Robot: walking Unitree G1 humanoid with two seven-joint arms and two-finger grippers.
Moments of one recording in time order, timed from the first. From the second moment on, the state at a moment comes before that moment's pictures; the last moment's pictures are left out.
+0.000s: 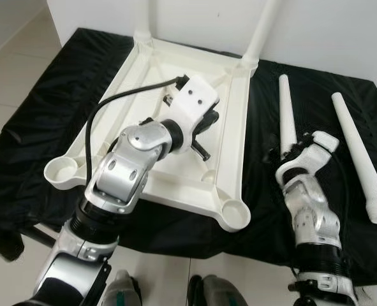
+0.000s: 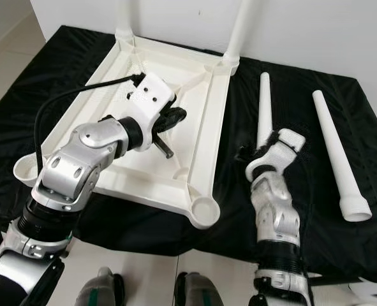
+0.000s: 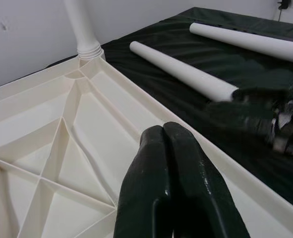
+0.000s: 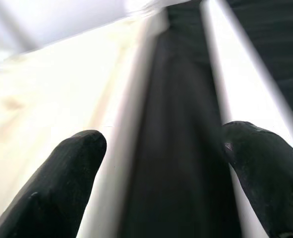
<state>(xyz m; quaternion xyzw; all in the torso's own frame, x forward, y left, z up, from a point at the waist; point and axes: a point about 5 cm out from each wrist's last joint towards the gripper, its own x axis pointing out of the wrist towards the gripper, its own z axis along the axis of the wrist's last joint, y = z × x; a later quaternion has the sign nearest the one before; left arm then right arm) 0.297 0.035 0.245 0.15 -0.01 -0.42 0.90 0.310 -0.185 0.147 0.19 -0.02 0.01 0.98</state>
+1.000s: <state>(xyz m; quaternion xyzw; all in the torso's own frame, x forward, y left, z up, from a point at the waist) 0.269 0.039 0.214 0.21 -0.01 -0.50 0.84 0.351 -0.237 0.195 0.08 -0.03 -0.08 0.99</state>
